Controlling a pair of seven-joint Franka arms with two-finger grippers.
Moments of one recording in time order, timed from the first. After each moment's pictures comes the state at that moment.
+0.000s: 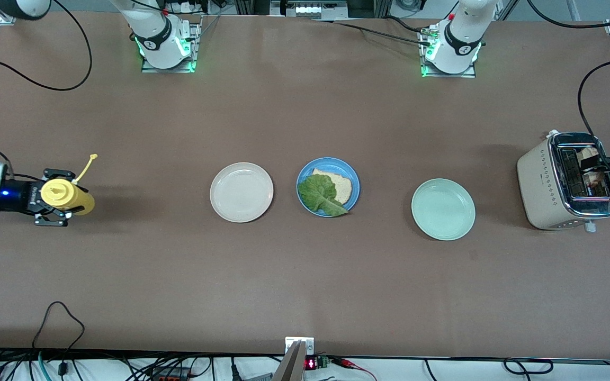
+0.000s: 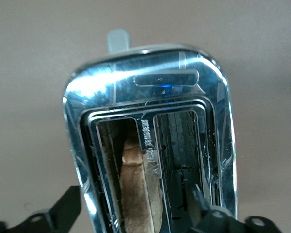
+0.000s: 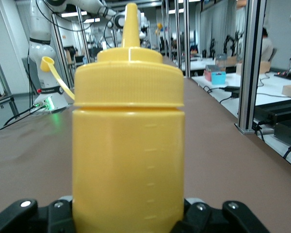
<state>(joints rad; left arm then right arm) 0.77 0.24 -0.41 -1.93 0.30 2.07 0.32 -0.38 0.79 -0.09 -1.43 1.14 1.32 -2.25</state>
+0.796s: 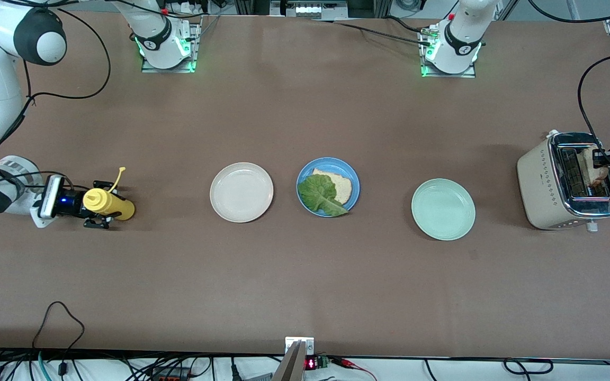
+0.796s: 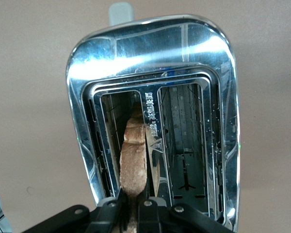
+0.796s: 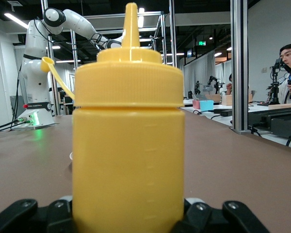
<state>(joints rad) 0.79 0.20 -0.42 -1.95 0.30 2.03 0.32 -0.41 1.07 -0.09 -1.43 1.29 1.29 -2.50</state>
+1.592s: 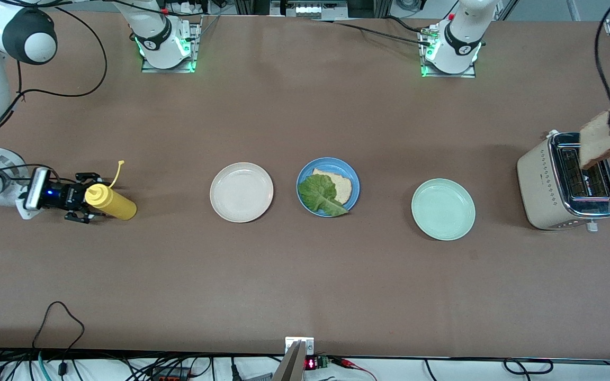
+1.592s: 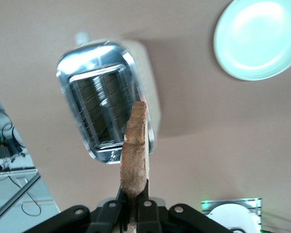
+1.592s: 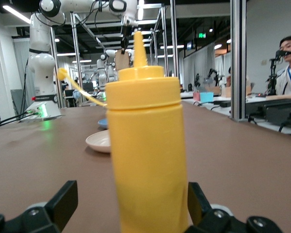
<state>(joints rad) 0.79 0.13 -0.73 -1.58 0.28 1.44 0.25 -0.52 1.06 -0.09 -1.40 1.15 1.26 -2.48</state>
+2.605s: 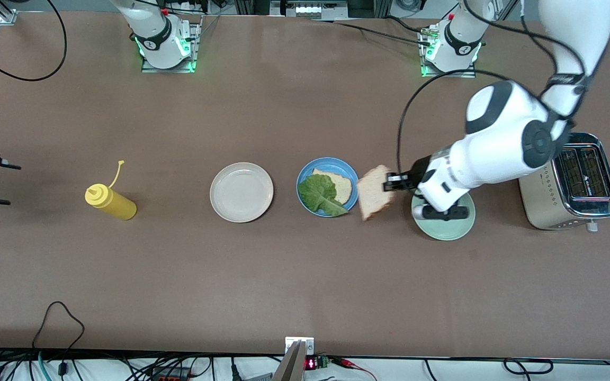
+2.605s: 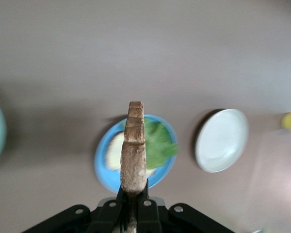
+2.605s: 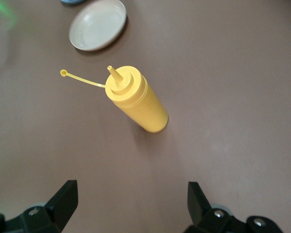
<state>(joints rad) 0.30 0.53 -0.81 -1.61 -0.16 2.13 -0.45 -0.34 0.57 -0.19 -1.29 0.45 1.49 -1.66</state>
